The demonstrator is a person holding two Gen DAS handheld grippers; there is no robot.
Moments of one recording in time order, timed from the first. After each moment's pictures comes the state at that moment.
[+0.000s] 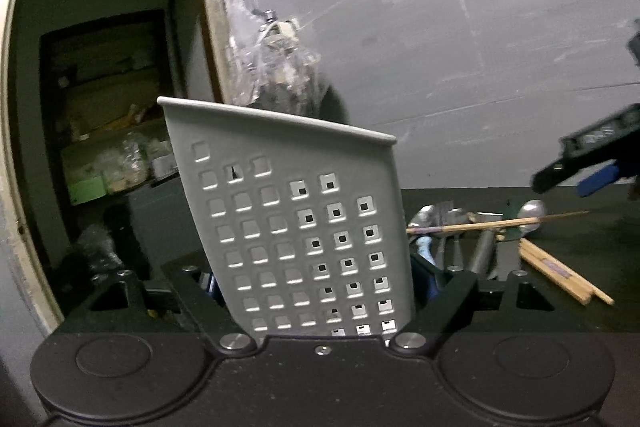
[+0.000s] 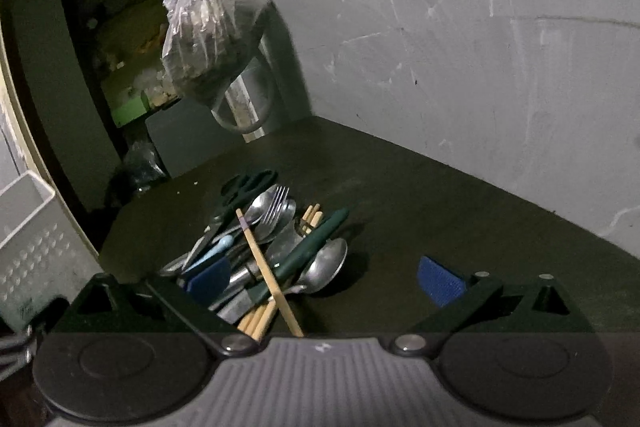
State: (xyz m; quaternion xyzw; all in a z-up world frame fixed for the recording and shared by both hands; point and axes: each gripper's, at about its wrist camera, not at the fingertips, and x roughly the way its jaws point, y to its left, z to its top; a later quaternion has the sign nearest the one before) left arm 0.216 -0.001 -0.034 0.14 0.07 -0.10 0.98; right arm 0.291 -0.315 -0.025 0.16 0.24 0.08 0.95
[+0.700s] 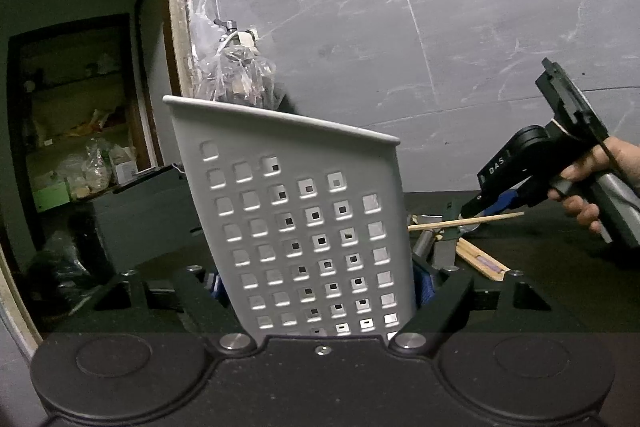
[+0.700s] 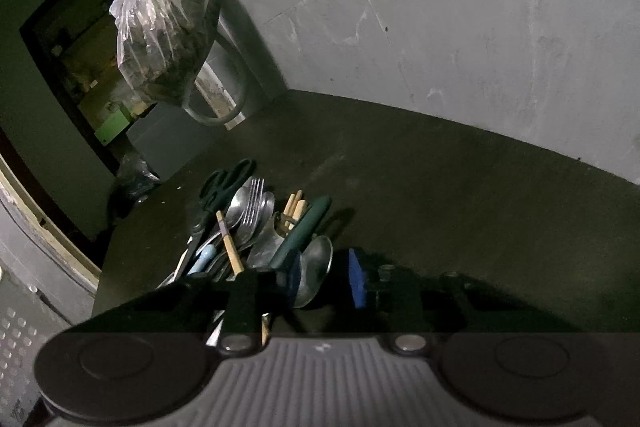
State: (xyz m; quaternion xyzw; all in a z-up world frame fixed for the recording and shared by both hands) left arm 0.189 -0.009 -0.033 0.14 0.07 -0.16 0.98; right arm 0.334 -0.325 -0.048 0.25 0.30 0.07 0.92
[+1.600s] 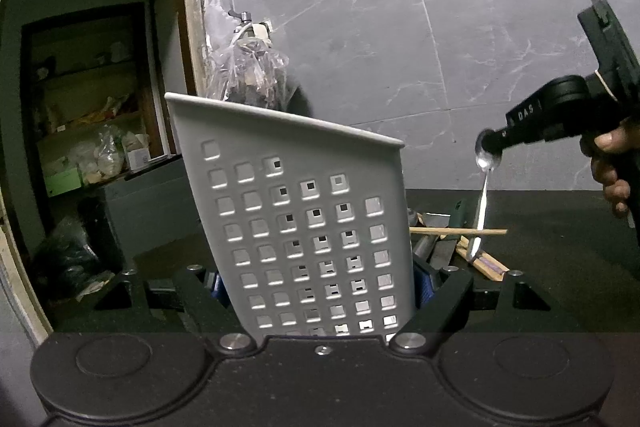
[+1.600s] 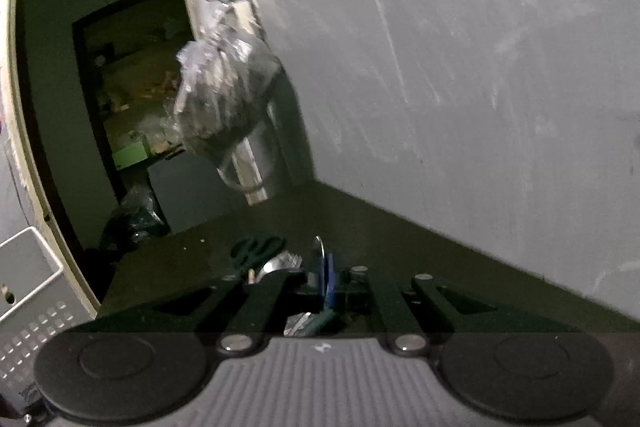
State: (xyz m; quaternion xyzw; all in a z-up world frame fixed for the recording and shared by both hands) left arm 0.189 -0.015 -0.027 0.12 0.08 -0.13 0.98; right arm 0.272 -0.299 0.008 0.13 0.14 0.05 0.98
